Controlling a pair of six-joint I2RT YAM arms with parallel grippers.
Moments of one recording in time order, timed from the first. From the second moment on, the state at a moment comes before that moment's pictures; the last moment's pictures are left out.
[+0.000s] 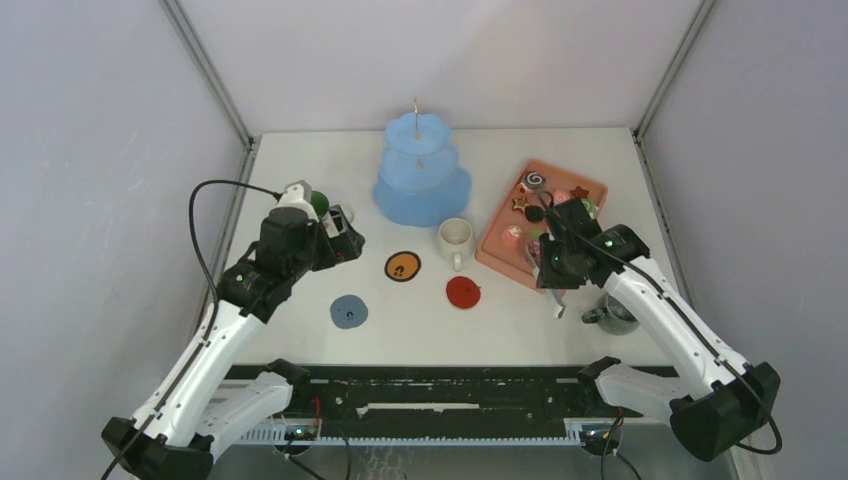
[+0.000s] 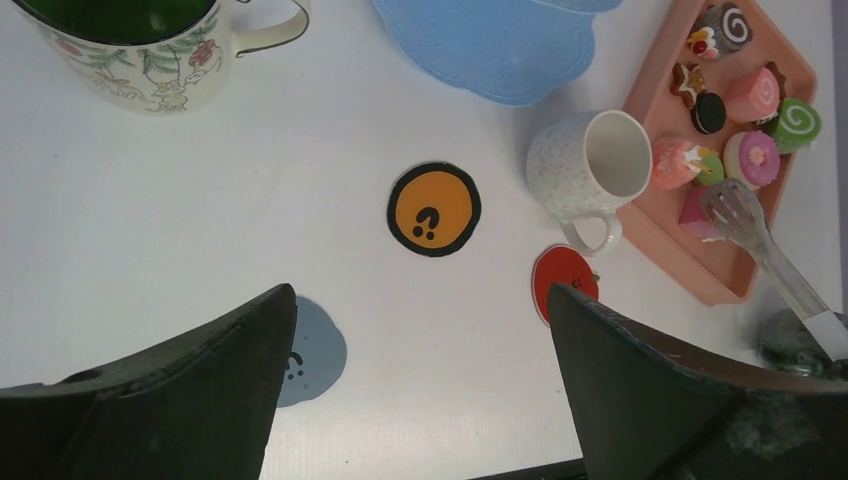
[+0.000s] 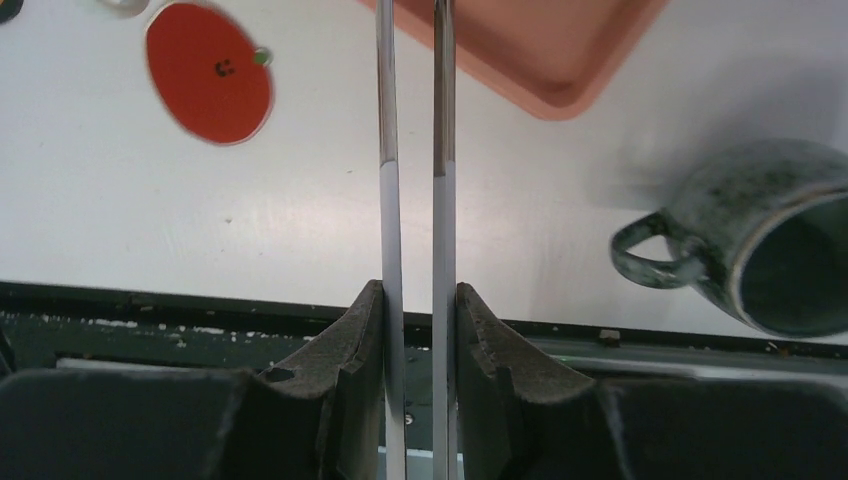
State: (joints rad) left arm -0.42 0.86 0.93 -0.65 -0.14 -0.56; right arm 0.47 1.11 1.08 -1.13 0.09 0.46
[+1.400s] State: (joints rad) left arm -0.42 0.85 0.93 -0.64 -0.15 -0.57; right arm 1.32 1.20 1.02 -0.88 0.37 0.42
